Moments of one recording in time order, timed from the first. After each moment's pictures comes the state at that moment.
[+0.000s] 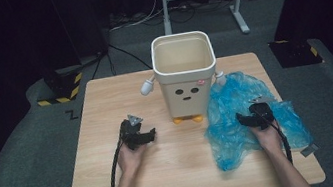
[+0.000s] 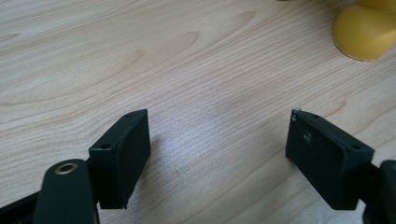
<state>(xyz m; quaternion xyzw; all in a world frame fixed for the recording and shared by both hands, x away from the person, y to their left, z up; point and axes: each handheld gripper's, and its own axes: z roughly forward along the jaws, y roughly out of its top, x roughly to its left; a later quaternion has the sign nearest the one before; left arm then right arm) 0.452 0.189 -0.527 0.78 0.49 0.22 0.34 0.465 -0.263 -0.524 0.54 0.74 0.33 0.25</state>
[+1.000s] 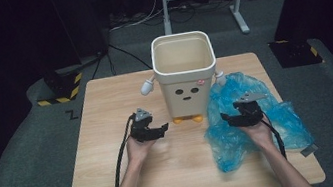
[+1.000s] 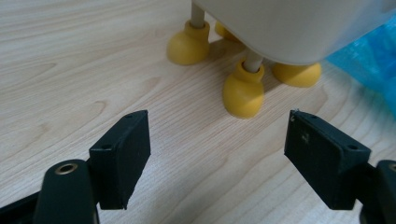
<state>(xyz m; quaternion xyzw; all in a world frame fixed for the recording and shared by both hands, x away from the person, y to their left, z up) 0.456 0.156 -0.498 0.78 0.43 0.15 0.42 0.457 -0.217 -0.483 0.41 0.79 0.40 0.20</state>
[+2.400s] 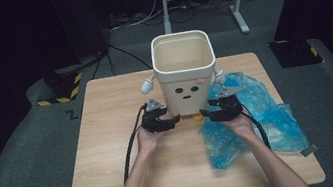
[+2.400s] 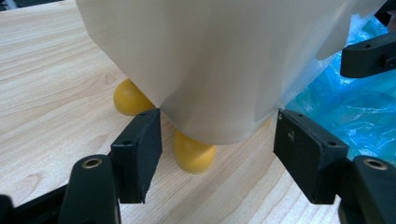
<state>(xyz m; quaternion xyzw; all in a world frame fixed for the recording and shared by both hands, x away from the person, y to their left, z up) 0.472 0.122 -0.479 0.79 0.38 0.13 0.46 0.476 -0.165 -0.464 0.33 0.81 0.45 0.15</state>
